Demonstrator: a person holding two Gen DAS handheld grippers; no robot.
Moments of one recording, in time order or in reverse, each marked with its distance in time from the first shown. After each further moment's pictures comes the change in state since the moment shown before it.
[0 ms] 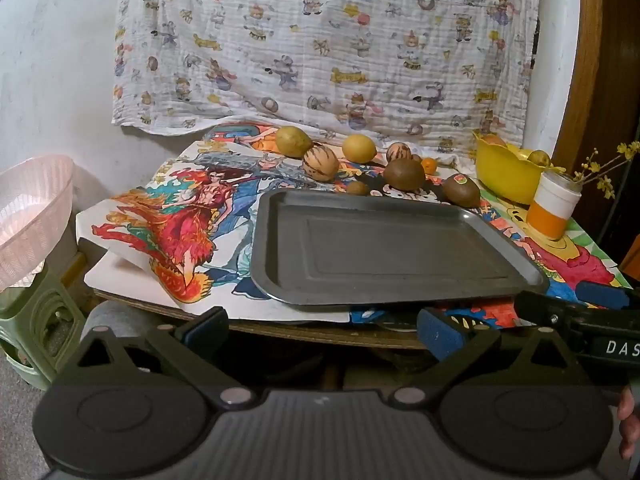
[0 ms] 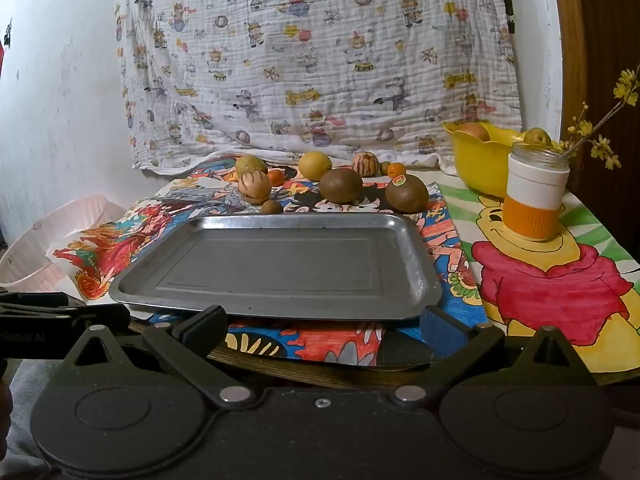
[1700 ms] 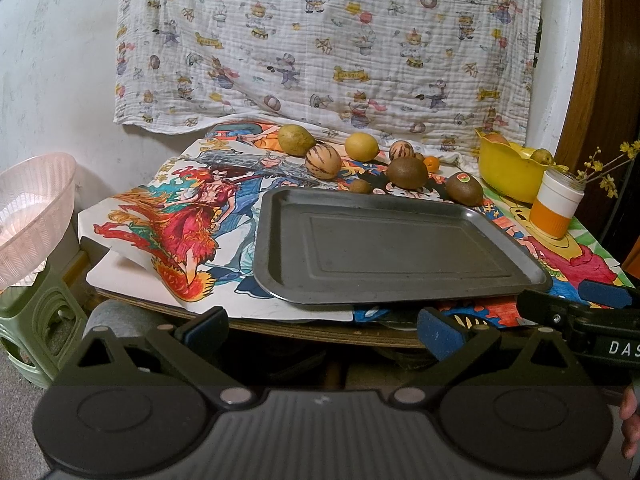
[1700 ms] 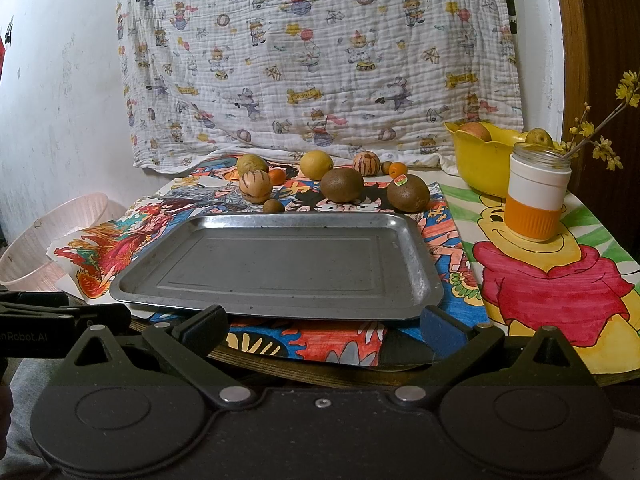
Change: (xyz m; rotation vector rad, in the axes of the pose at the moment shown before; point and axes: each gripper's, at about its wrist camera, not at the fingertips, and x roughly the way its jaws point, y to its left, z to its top) left arm 0.000 0.000 0.000 0.001 -0.001 0.001; right arm 0.001 0.000 0.000 -0.003 0.000 -0.001
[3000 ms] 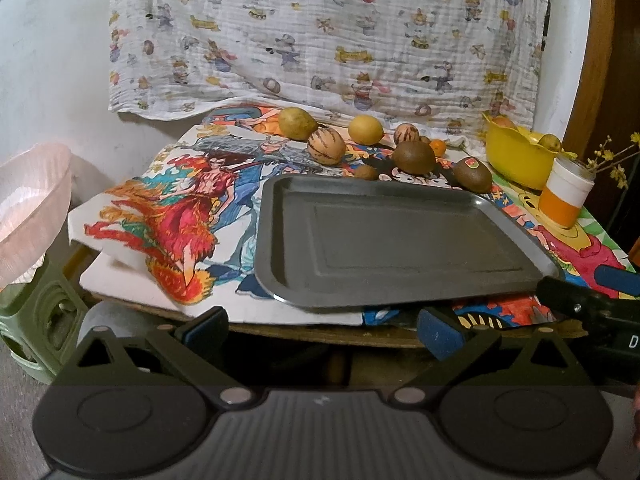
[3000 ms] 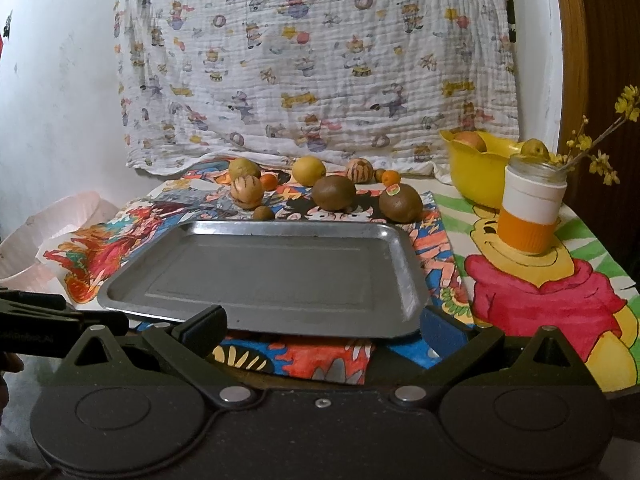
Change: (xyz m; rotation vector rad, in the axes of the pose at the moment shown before) left arm 0.017 0.005 0.012 0.019 0.064 -0.002; right arm 0.008 -0.003 0.009 -0.018 -0.014 -0.023
